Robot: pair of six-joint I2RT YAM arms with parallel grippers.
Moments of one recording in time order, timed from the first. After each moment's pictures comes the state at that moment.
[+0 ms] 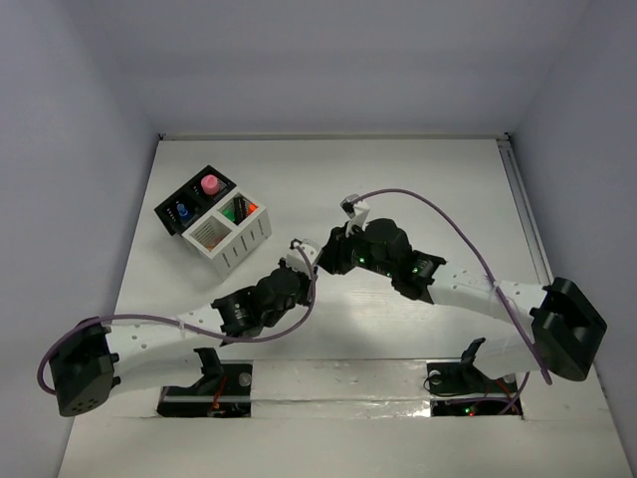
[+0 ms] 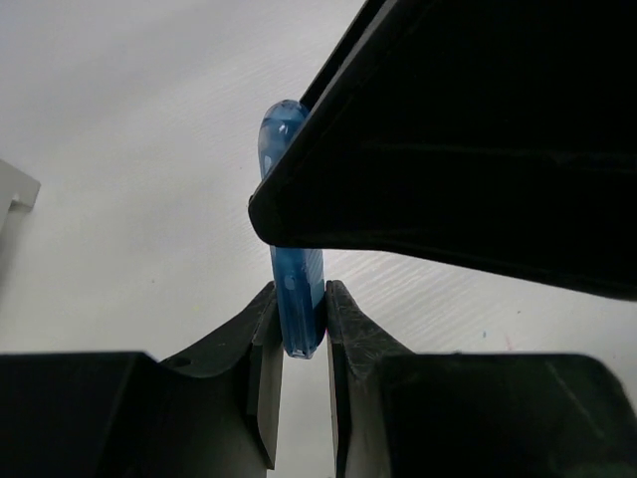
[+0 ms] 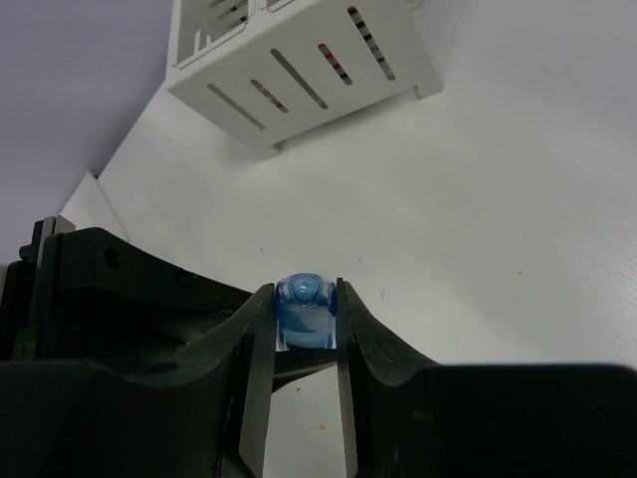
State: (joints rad) left arm -1.09 0.98 0.46 0.13 -0.46 -0.26; right arm 0.90 1.36 0.82 0.19 -0.13 0.52
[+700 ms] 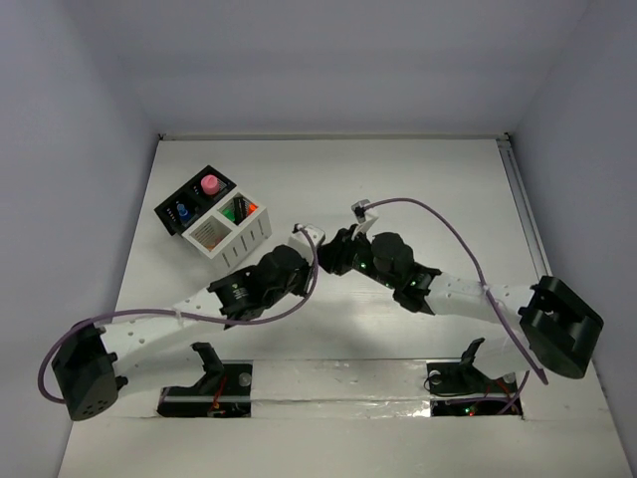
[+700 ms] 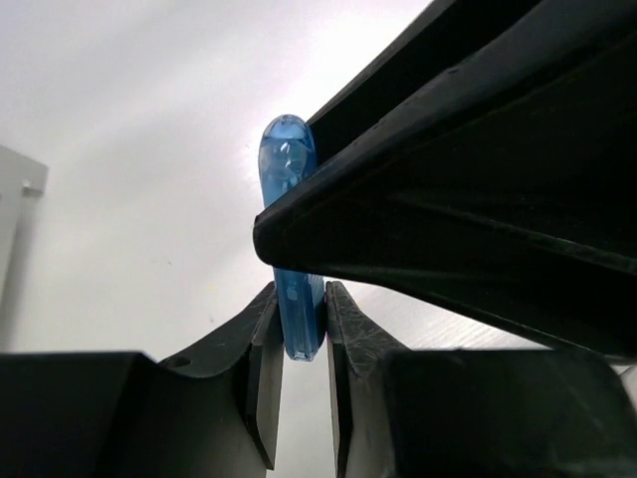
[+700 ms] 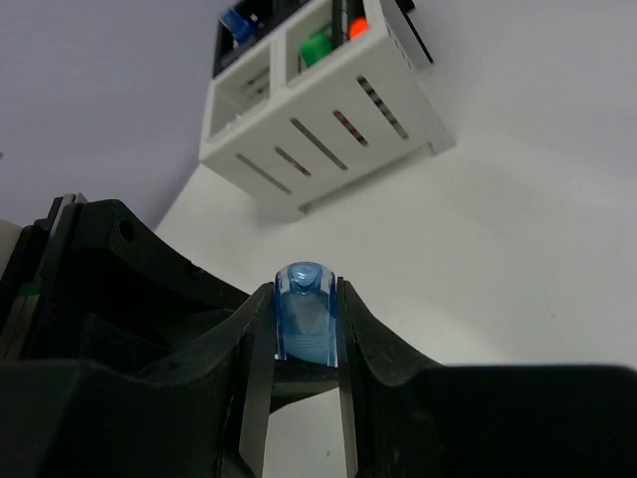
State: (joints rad) left arm -0.97 1.05 0.66 -0.19 -0.30 -0.24; right arm 0.93 1.39 0.66 0.52 -0.03 0.65
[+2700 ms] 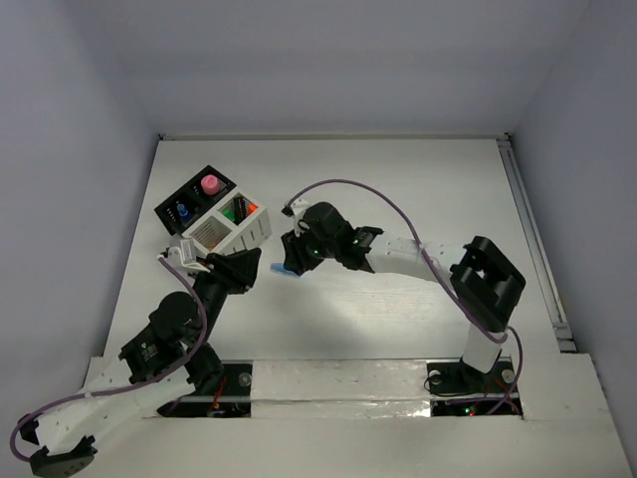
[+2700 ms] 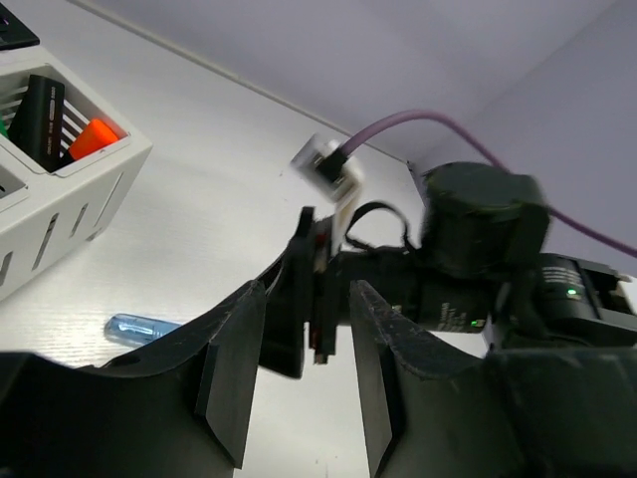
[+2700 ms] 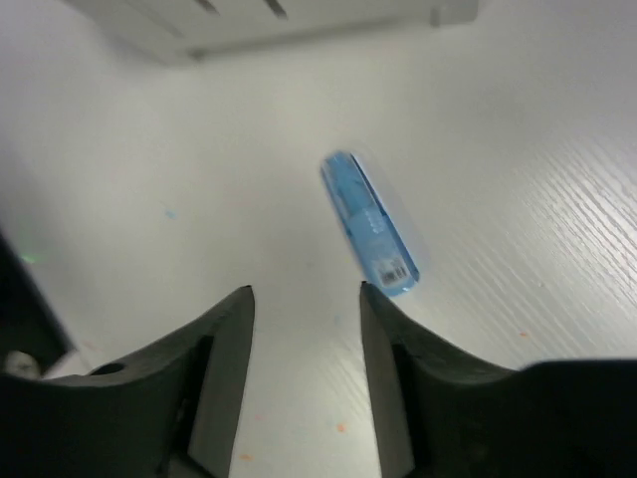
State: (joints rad) left arm -0.95 0.24 0.48 -0.21 -0.64 -0.68; right arm 0.94 1.80 1.26 -0.06 -0.17 0.32
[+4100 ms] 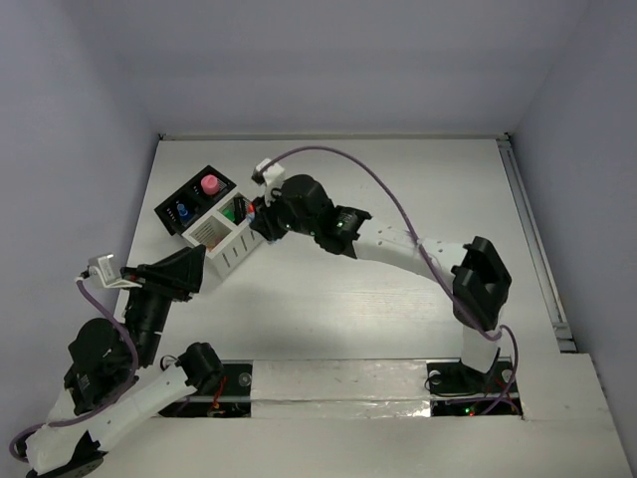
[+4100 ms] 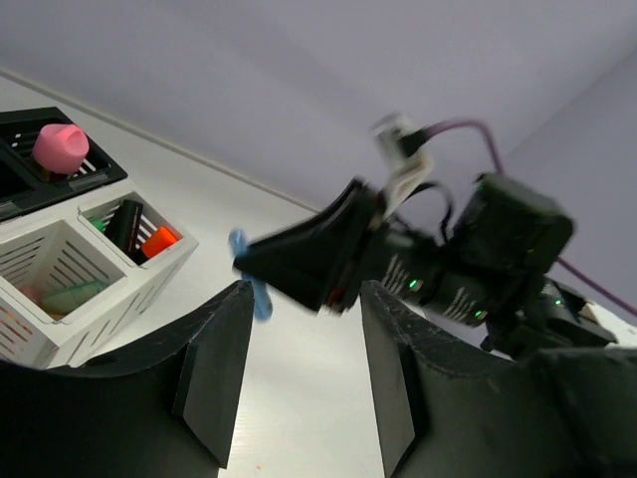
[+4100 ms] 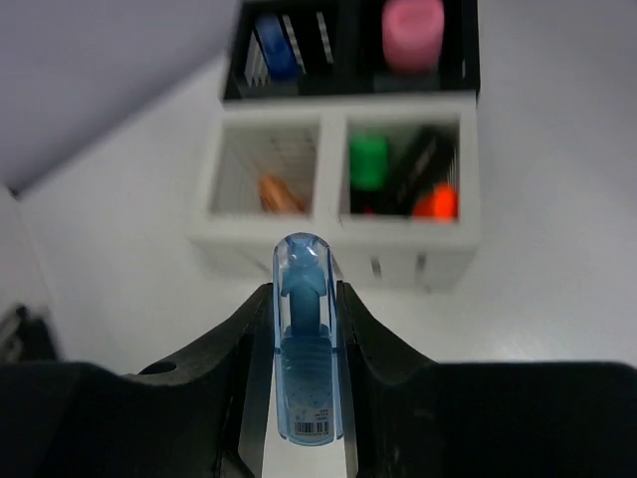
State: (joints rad) left arm -0.95 0.06 0.74 -0.44 -0.73 -0.54; right arm 1.00 1.90 1.60 -0.13 -0.02 0.14
